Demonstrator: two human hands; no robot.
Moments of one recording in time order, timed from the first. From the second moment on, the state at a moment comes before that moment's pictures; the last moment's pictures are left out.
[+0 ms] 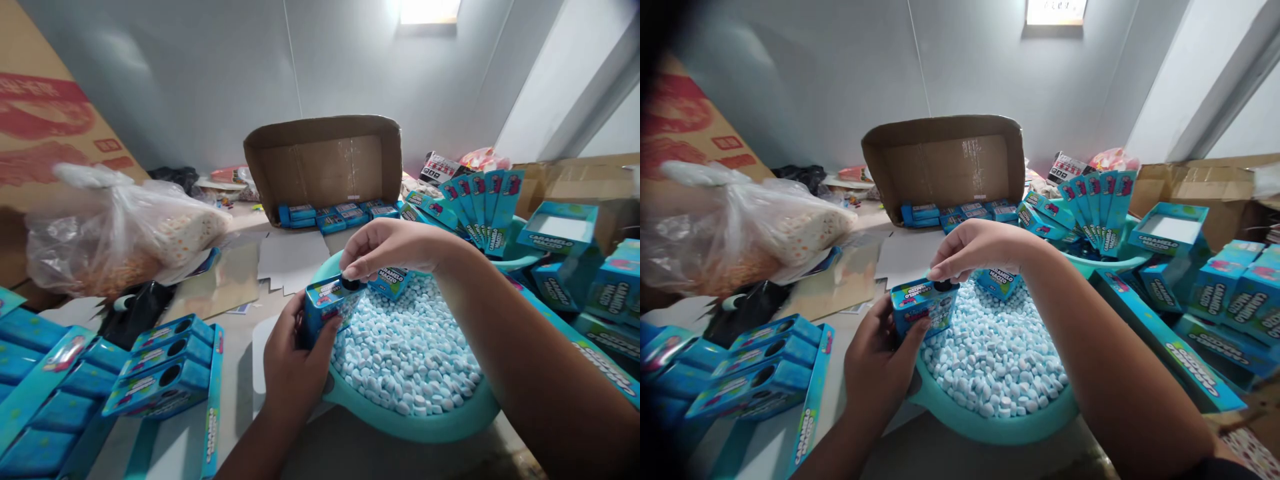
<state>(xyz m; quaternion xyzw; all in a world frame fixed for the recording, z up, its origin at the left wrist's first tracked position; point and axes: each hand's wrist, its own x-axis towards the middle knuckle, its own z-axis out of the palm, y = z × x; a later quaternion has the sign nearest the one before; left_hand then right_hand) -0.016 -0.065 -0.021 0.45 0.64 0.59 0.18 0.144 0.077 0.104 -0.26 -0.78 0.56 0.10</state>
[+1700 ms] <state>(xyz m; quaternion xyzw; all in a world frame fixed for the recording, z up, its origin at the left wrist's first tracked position) -0.015 -0.066 -0.018 0.44 0.66 0.58 0.20 0.137 0.062 0.111 -0.25 -0.79 0.52 0.20</state>
